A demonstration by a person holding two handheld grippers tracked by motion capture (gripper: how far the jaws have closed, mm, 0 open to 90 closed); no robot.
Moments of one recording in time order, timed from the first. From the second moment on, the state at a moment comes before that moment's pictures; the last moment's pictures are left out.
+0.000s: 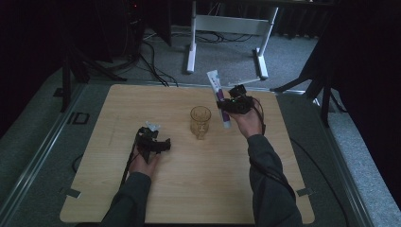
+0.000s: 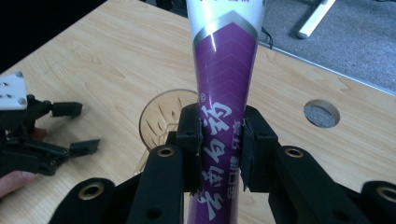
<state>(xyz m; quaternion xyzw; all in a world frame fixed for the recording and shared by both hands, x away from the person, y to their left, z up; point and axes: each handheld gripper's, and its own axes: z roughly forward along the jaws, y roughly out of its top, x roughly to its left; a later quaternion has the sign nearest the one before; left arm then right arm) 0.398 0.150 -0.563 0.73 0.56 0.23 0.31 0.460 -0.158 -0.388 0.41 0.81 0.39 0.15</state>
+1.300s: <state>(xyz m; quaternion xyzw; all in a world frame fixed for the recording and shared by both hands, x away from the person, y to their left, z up) 0.399 0.148 -0.563 0.74 0.56 0.23 0.31 0.479 -0.131 -0.374 0.40 0.79 0.44 0.16</state>
